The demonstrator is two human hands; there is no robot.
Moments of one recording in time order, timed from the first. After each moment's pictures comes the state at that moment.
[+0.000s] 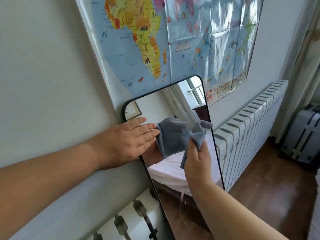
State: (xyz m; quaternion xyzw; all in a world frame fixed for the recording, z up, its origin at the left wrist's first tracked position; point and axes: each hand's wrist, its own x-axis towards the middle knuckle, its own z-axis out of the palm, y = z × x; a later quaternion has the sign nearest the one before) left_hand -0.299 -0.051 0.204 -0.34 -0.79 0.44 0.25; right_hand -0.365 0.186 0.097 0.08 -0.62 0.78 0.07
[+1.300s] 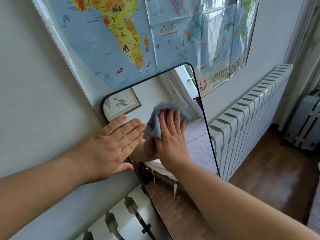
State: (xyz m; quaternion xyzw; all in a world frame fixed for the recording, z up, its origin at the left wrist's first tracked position) left_hand -0.285 -0.032 0.186 -0.23 -0.83 0.47 0.20; right_hand -0.427 0.149 0.068 0.33 -0.83 0.40 0.20
